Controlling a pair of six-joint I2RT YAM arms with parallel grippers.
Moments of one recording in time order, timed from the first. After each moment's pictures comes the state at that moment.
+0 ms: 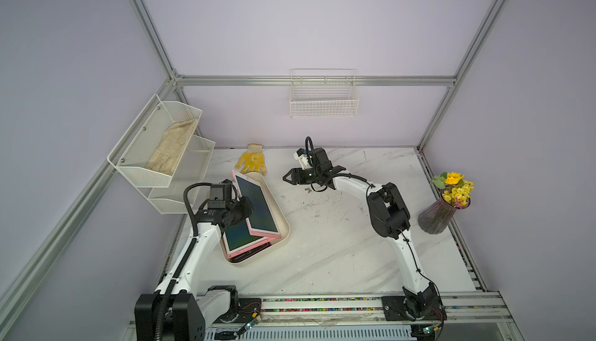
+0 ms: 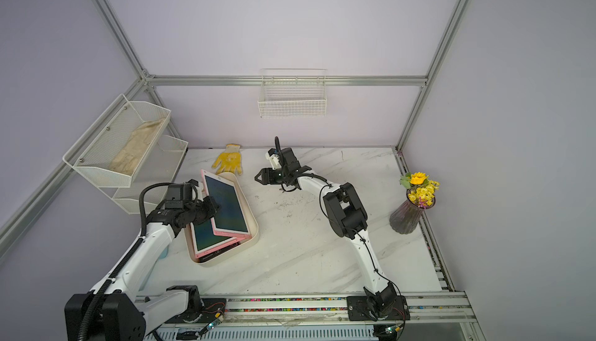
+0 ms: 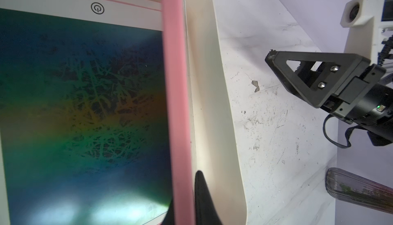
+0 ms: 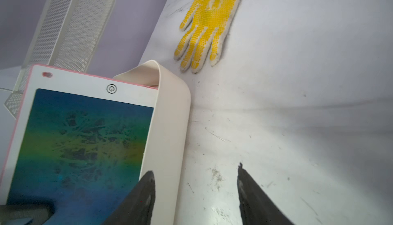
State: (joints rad) left arm 0.01 1.12 0.84 -0.58 0.25 -0.51; right arm 0.56 2.35 1.88 -0.15 -0.54 0.47
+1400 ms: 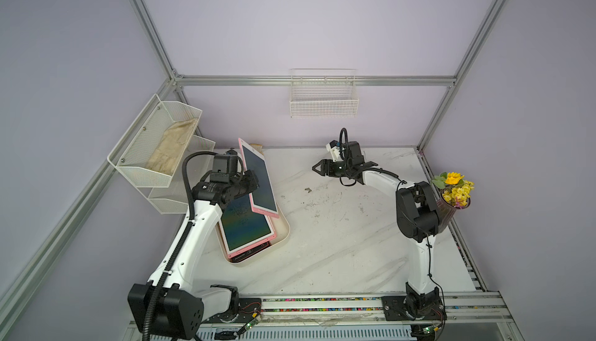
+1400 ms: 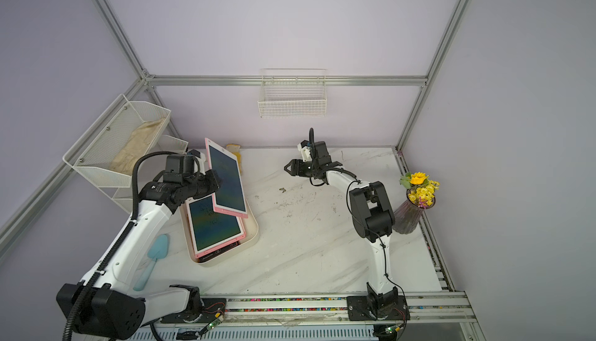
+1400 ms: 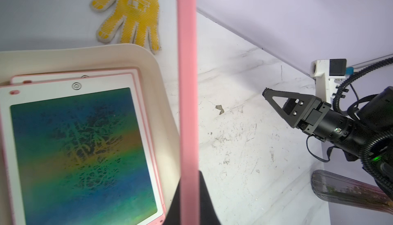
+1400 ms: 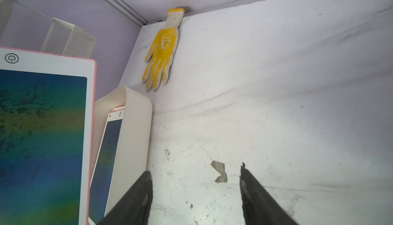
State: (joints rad) left arm -0.15 1.29 1.30 -0.76 0.14 -0.51; right arm 0.33 2.09 1.59 -0.12 -0.55 0.43
